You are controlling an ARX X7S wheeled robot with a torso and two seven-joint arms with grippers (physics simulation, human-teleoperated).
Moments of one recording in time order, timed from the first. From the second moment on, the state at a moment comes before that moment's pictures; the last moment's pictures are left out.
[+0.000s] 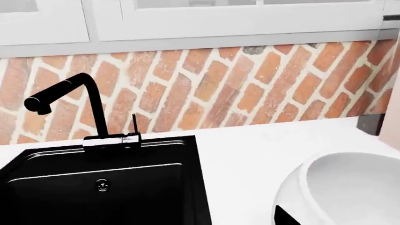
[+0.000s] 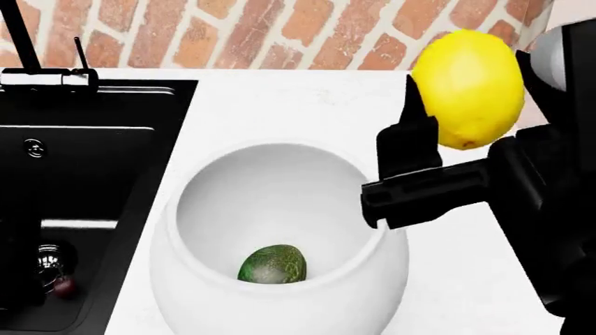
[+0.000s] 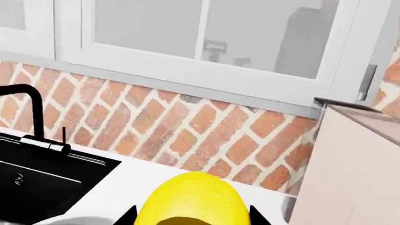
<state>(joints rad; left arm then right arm) -0.61 -0.84 0.03 0.81 -1.61 -0.94 -0.97 1.12 0.91 -0.22 -0.62 1.76 1.04 0.92</state>
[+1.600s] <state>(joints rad) -0.26 -0.94 -0.23 0.91 -1.56 -0.81 -0.92 1.43 0.54 -0.68 -0.13 1.90 1.16 0.90</state>
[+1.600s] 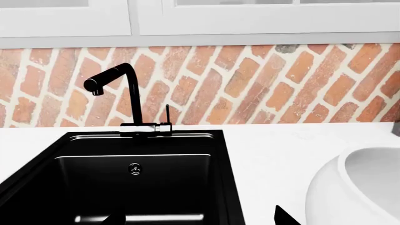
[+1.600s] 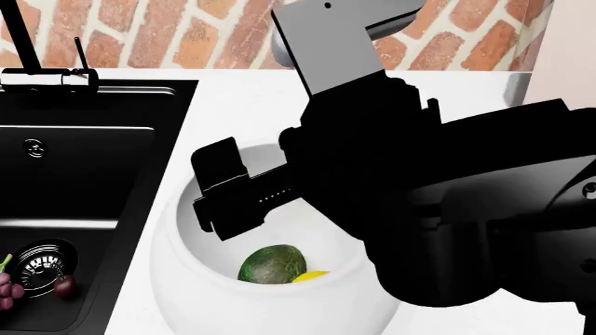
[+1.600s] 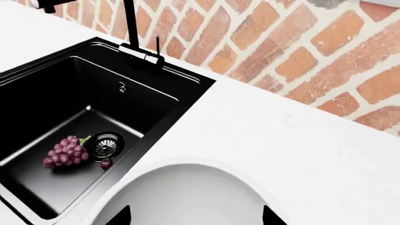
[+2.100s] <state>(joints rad) -0.25 -0.94 -0.24 0.91 -1.55 -0.81 -0.91 1.46 0.65 -0.59 -0.23 1.90 1.13 0.92</state>
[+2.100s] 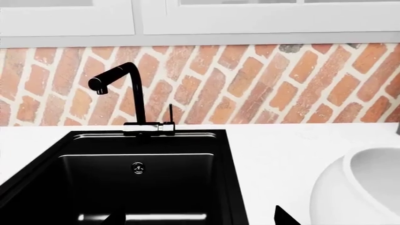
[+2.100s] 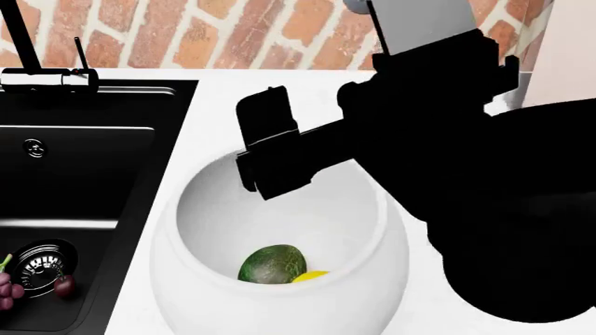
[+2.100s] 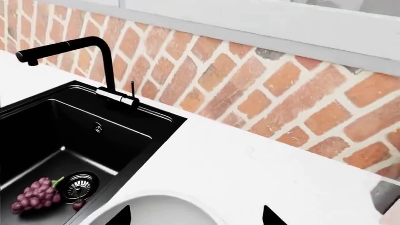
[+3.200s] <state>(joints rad) -0.60 -1.07 -0.08 0.90 -1.74 -0.84 -1.03 0.81 1.25 0.01 -0.64 1.79 0.81 0.73</state>
